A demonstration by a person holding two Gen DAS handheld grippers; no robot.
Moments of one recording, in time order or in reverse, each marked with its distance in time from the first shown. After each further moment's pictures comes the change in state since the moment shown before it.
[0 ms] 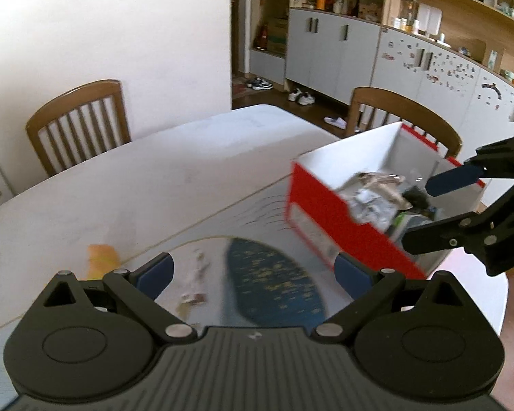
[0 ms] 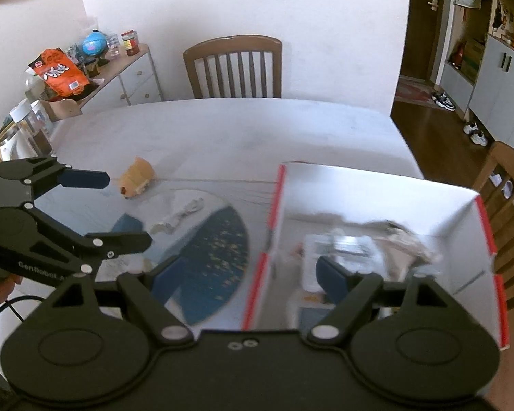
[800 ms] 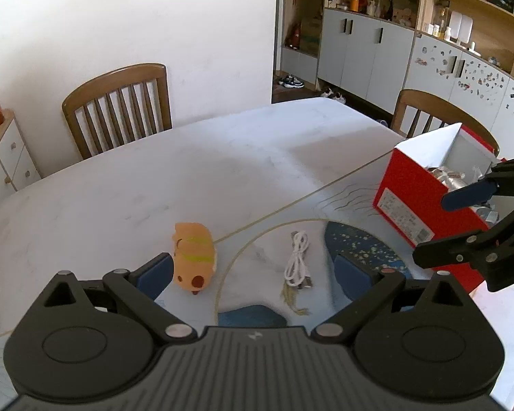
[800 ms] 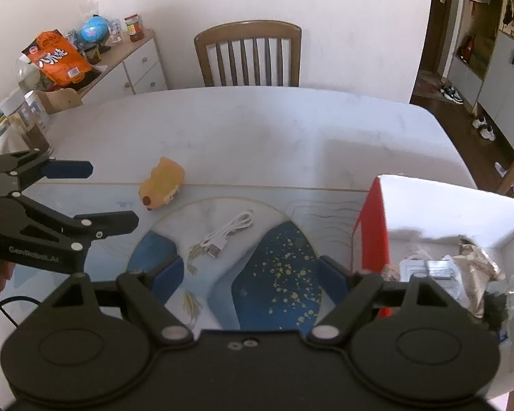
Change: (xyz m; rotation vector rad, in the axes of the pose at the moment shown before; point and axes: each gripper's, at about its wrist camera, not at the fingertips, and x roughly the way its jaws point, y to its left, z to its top) left arm 0.012 0.104 -0.025 -0.039 0.014 0.059; right arm 0.076 0.073 0.027 0.026 0.035 -0.030
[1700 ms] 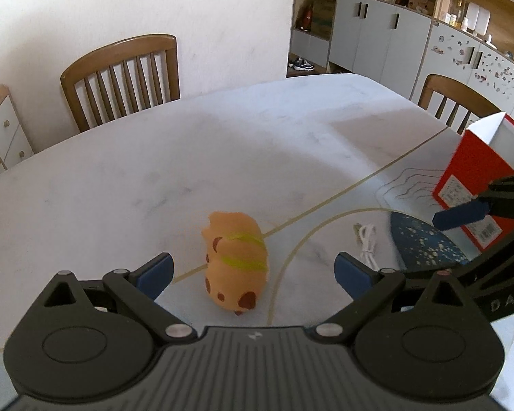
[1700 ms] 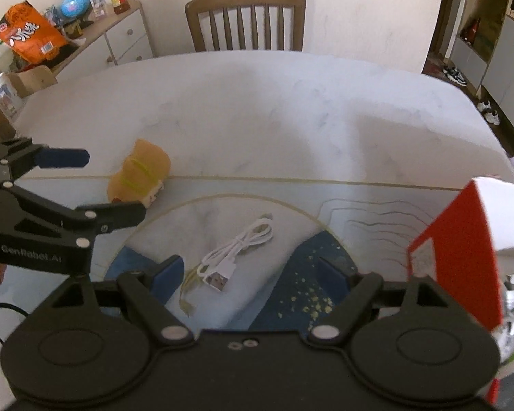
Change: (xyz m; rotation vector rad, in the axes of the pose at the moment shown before) left arm 0.084 0.052 -0.005 -0.018 0.062 0.004; right arm 0.107 0.020 0.019 0.027 0.100 -0.055
